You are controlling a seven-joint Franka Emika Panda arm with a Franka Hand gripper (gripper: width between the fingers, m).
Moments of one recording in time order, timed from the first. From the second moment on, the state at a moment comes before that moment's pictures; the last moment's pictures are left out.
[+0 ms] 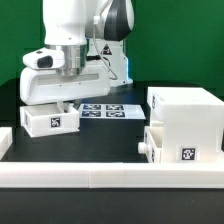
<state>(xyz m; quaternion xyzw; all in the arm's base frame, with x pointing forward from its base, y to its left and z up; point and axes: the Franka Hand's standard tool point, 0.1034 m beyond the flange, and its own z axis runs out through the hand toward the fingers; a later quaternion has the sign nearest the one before) 0.377 -0.105 0.005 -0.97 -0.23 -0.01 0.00</state>
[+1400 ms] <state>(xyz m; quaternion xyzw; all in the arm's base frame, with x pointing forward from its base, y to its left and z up) 0.462 -0.019 0.058 -0.94 -0.33 -0.01 0.01</state>
